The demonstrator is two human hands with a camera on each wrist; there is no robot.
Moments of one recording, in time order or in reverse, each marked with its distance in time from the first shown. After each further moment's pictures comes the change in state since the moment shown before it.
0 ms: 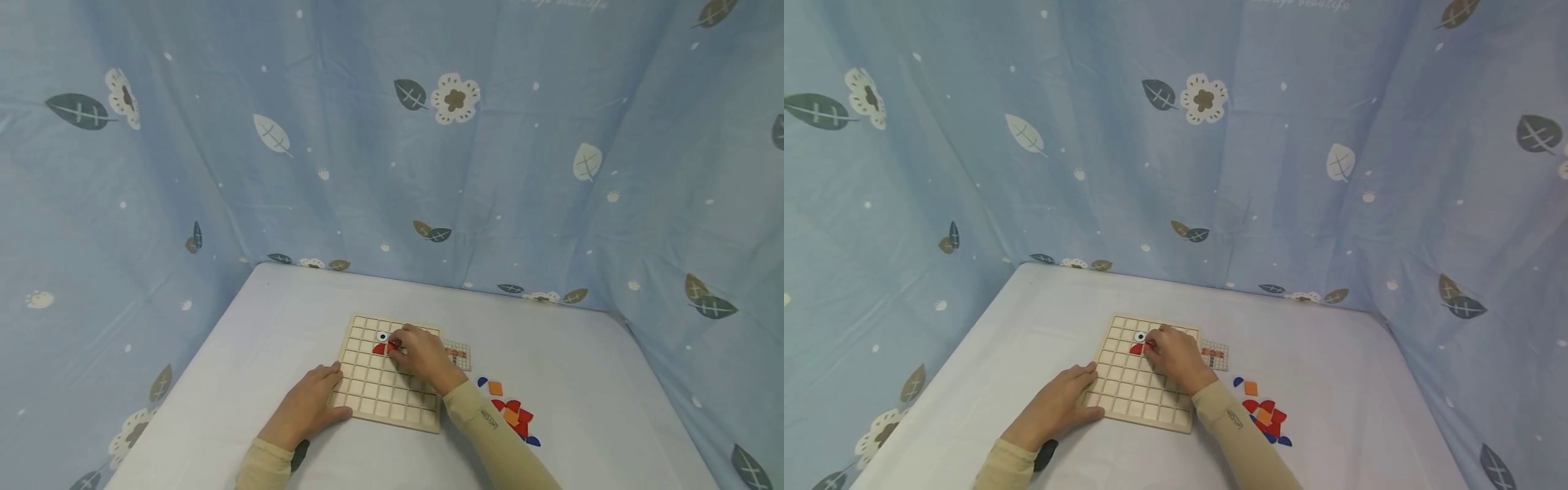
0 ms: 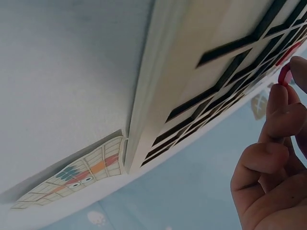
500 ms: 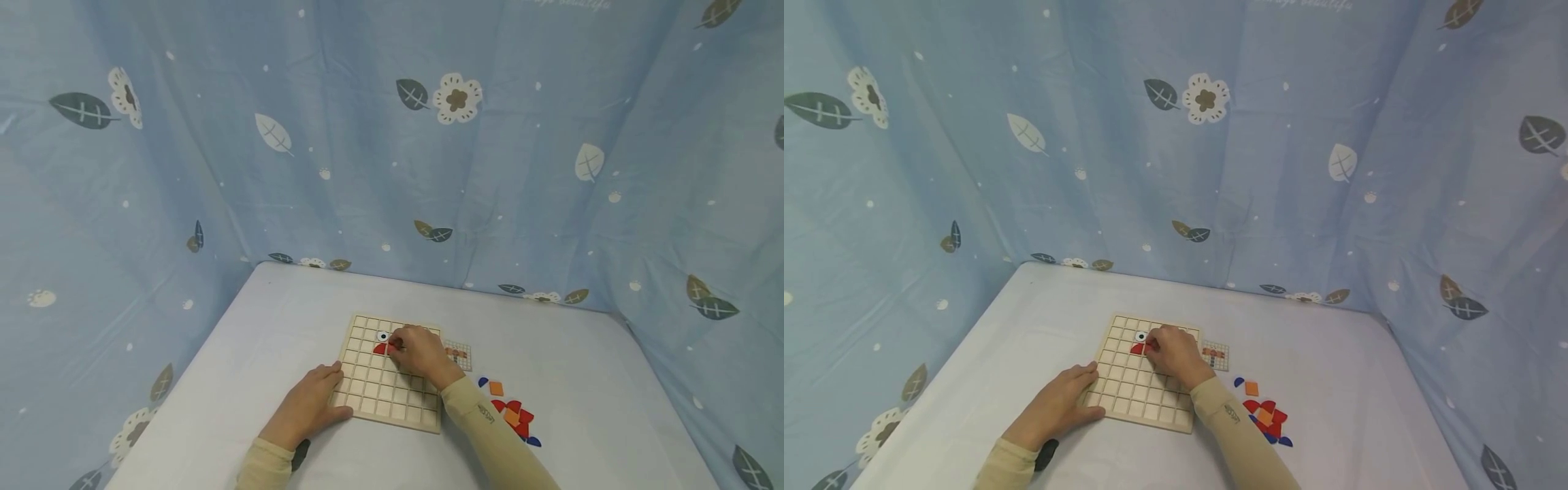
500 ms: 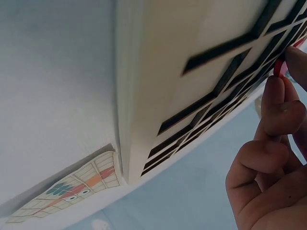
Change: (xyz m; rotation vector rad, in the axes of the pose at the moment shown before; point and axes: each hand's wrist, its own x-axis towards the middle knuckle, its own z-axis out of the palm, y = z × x) left_hand 0.000 -0.002 0.001 0.004 0.016 0.004; right_hand 0.008 -0.002 0.000 0.065 -0.064 0.066
